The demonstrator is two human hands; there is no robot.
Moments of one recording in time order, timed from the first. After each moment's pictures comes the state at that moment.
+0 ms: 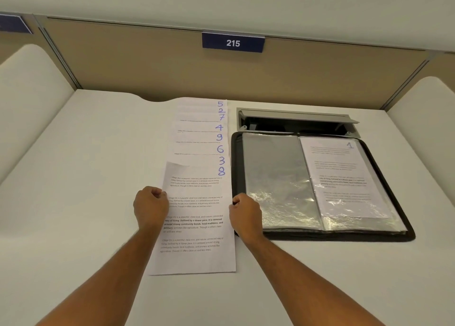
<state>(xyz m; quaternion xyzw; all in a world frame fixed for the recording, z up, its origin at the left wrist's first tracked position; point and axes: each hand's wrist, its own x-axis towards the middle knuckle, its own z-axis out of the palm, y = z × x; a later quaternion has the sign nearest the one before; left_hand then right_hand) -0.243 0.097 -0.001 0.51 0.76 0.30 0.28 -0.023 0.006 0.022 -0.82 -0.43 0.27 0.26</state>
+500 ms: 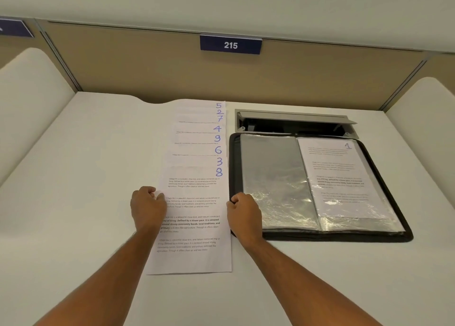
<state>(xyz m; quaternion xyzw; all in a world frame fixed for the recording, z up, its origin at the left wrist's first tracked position) -0.243 0.092 0.000 0.51 0.75 0.31 0.27 -0.019 0.001 0.020 -0.82 -0.45 0.23 0.28</state>
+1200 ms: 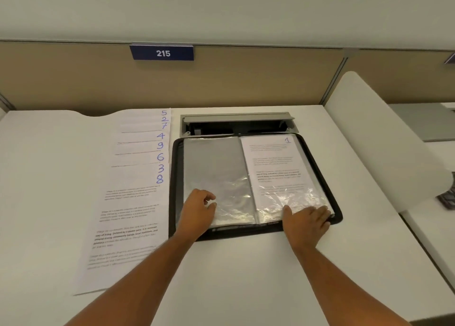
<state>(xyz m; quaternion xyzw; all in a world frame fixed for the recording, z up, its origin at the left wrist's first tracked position) 0.006 0.003 0.034 0.72 0.53 0.21 0.39 0.255 -0.123 -0.004 -0.97 -0.22 0.05 0.10</state>
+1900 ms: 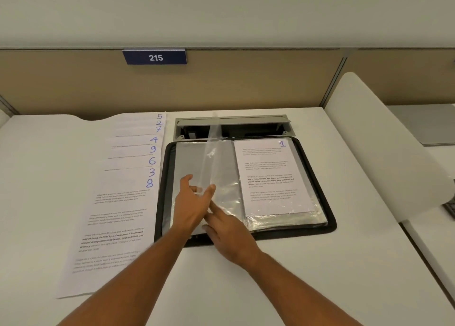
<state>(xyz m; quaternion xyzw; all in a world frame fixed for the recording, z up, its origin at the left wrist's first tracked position) 0.051 0.007 0.066 0.59 0.60 0.31 0.44 0.157 -0.089 0.028 -0.60 -0.74 0.15 0.28</state>
